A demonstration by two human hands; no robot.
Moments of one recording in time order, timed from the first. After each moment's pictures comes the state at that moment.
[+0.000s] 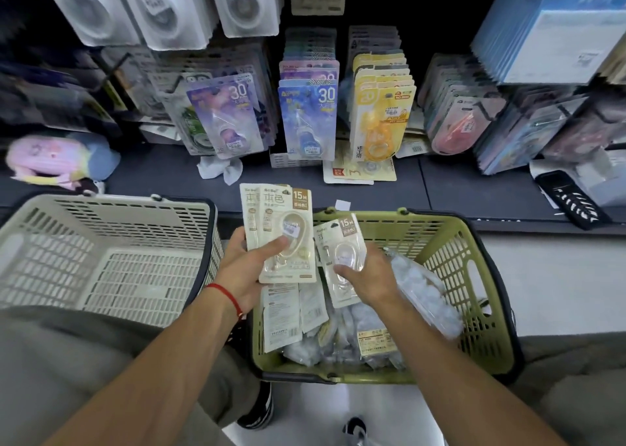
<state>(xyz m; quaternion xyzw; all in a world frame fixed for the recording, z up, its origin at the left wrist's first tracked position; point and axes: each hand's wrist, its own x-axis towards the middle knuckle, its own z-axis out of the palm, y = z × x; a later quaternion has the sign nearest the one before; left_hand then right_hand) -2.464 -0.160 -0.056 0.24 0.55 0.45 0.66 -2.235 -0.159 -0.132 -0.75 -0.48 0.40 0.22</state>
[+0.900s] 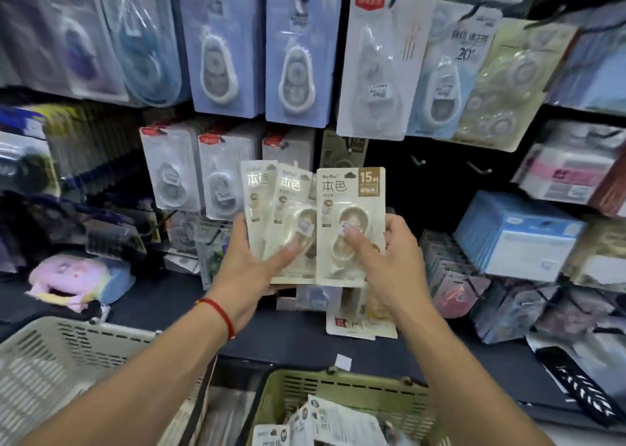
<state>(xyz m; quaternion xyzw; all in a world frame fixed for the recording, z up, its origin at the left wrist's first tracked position) -2.469 -0.048 0.123 0.49 0.40 0.60 0.49 -2.260 -0.047 0.147 -0.54 -0.57 0.30 0.54</state>
